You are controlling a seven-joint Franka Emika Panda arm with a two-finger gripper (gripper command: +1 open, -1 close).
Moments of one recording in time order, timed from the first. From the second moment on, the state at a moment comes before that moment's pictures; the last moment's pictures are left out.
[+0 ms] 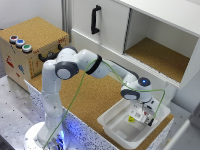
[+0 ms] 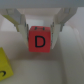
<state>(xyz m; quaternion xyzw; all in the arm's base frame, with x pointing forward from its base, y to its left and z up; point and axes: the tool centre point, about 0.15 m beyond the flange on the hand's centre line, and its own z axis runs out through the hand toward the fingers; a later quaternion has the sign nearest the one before) 0.378 -0.467 0.224 1.00 0.00 0.08 0.06</state>
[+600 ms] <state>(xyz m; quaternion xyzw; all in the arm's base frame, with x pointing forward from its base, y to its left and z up) 0.369 -0.472 0.259 0.99 -0.01 0.10 0.06</state>
